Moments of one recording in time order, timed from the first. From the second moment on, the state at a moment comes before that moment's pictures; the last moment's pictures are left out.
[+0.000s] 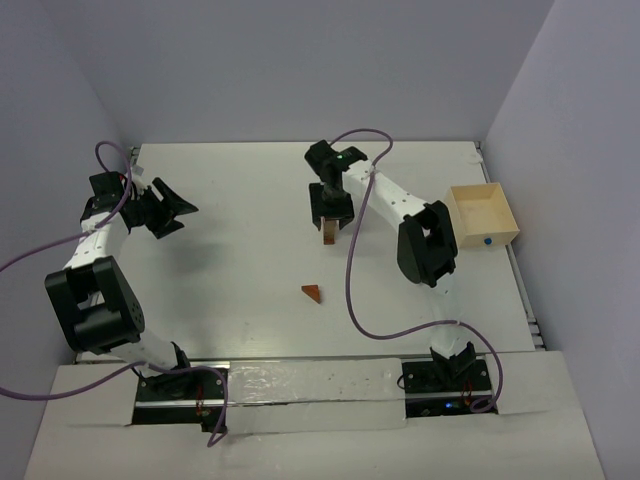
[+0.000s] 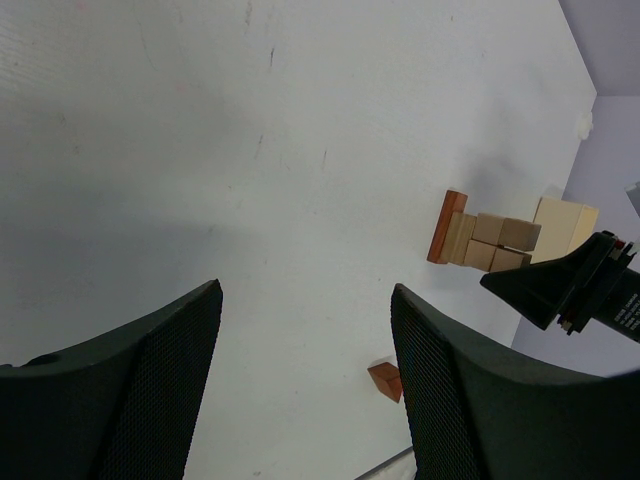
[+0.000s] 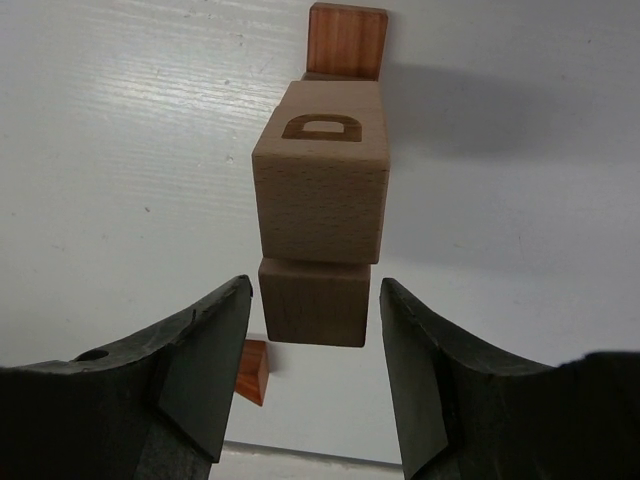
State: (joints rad) left arm 0.31 1.57 1.10 -0.43 0.63 -0.45; right arm 0.58 2.20 2.01 -1.13 0.05 0.48
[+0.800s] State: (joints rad) left arm 0.31 1.54 1.08 -0.42 0.63 -0.44; right arm 0.69 1.79 1.74 -1.06 0.05 0.38
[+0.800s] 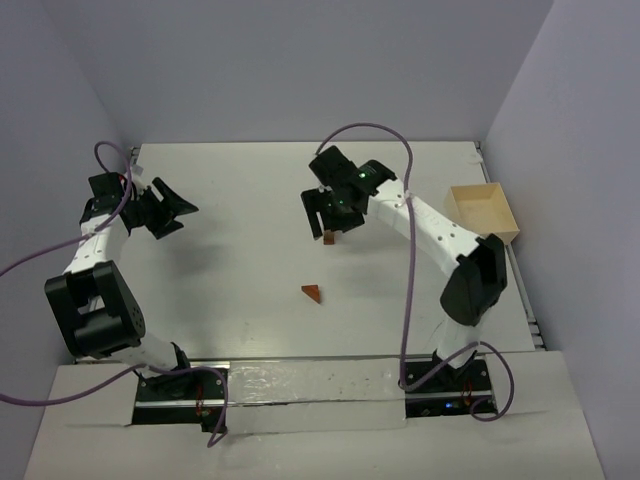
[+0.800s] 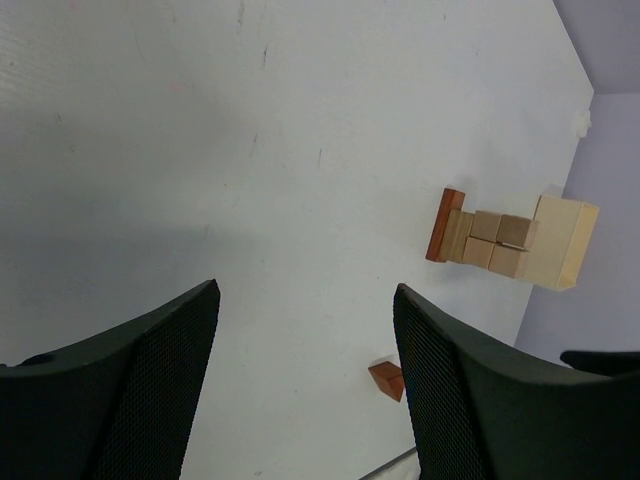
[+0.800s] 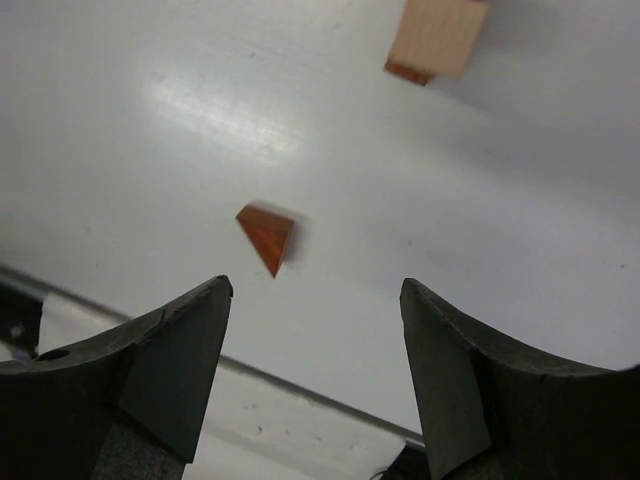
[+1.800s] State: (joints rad) left arm 0.17 1.39 1.04 -0.37 0.53 -0.42; right arm 0.96 1.89 1.39 -0.76 0.02 0.40
